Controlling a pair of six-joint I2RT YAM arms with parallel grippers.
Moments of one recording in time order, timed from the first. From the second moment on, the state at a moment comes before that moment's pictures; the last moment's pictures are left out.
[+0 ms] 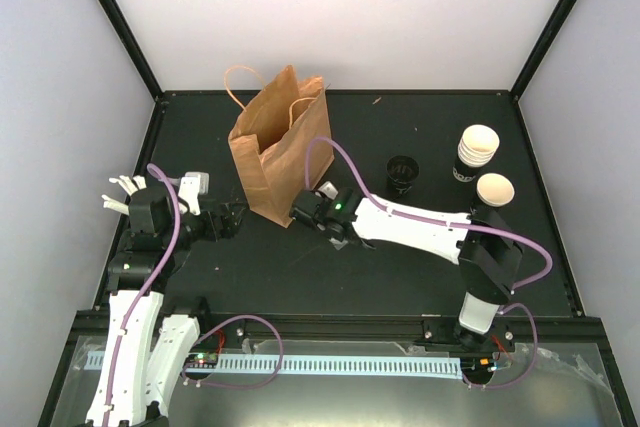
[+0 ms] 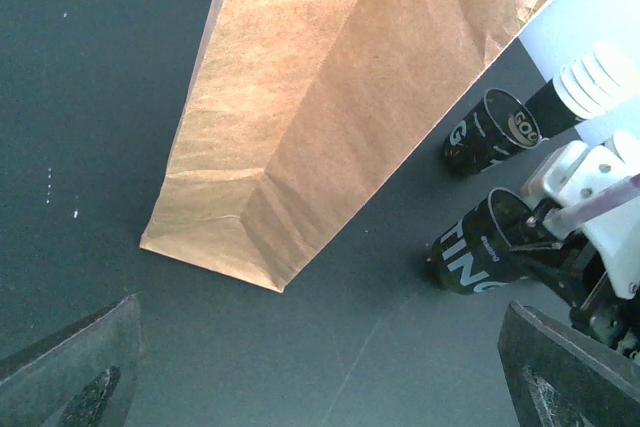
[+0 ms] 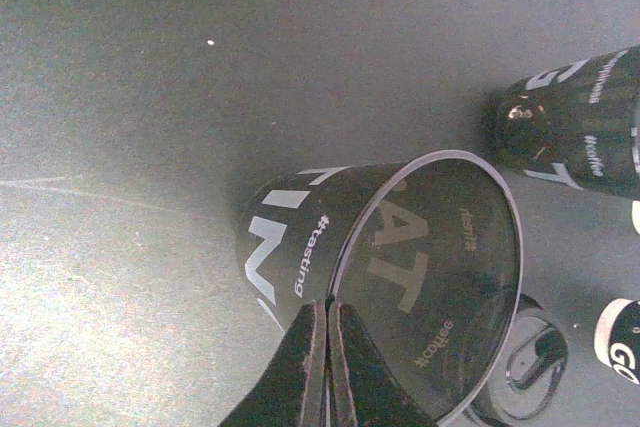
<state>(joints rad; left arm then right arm) 0.02 0.57 0.74 -0.75 0.54 -0.23 1.10 1.74 1.38 -1.07 0.54 0.39</state>
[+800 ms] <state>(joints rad) 0.02 0.57 0.74 -0.75 0.54 -0.24 1.14 1.74 1.36 -1.05 0.54 0.42</state>
